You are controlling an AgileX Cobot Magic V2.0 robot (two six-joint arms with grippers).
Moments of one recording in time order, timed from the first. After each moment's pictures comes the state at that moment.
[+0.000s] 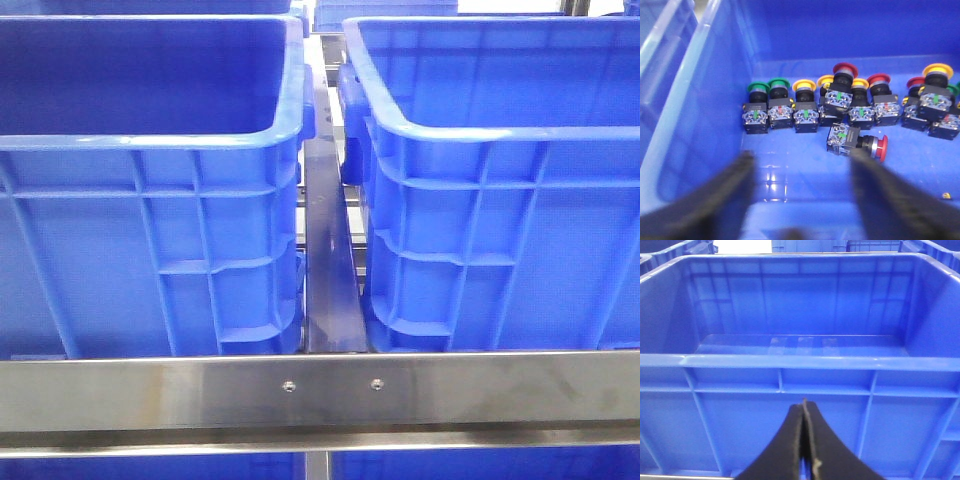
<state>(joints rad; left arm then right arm) 0.04 0.61 -0.53 0.10 0.43 -0.03 0.05 -0.01 0.03 0.08 0.07 -0.04</state>
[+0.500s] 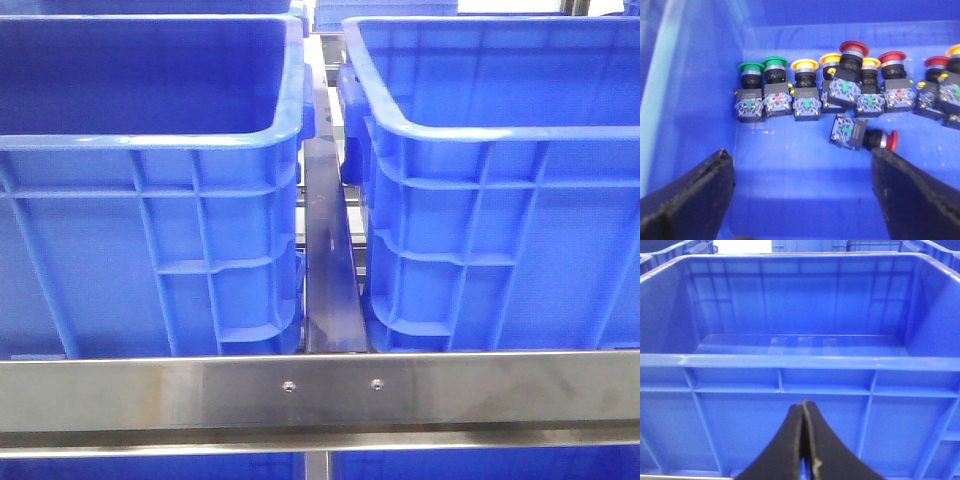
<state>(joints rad) 0.04 1.05 -0.91 0.10 0.66 -0.03 0.05 -0.01 0.03 0.08 0.07 -0.04</state>
